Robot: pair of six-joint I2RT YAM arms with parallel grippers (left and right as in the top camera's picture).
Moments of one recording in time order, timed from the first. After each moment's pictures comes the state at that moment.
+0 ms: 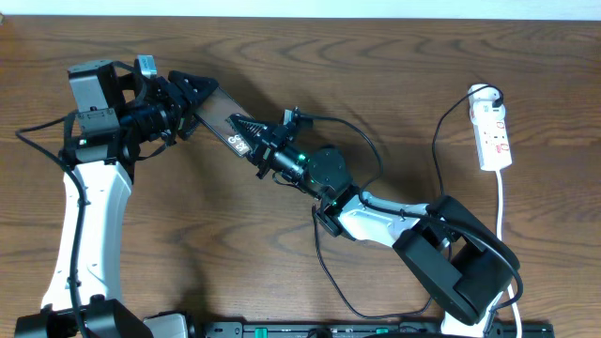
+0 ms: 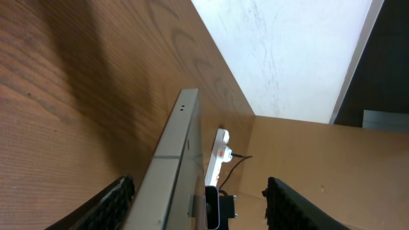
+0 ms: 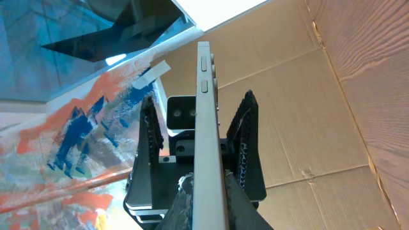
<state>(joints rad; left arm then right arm) 0.18 1.44 1.15 -0.42 0.85 -0.90 0.80 1.93 0.92 1.20 -0.19 2.04</state>
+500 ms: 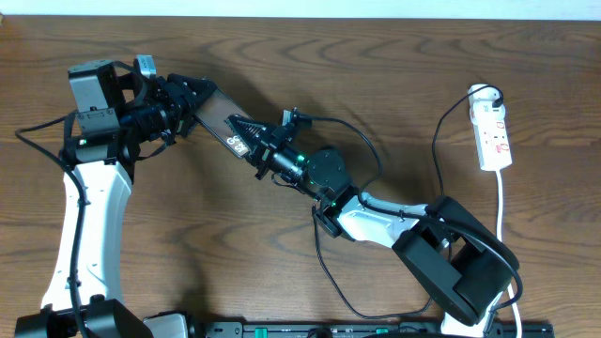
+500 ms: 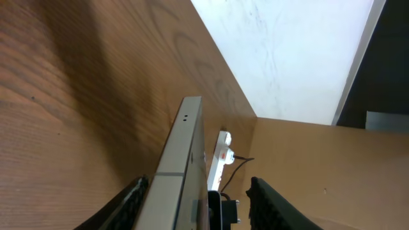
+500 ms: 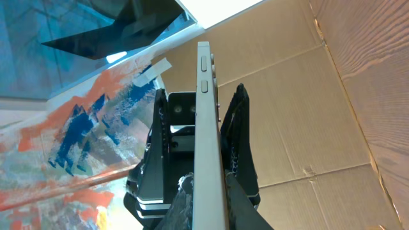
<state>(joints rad) 0.18 1.44 1.15 -0.42 0.84 -0.89 0.81 1.93 0.92 1.21 -0.18 2.04</state>
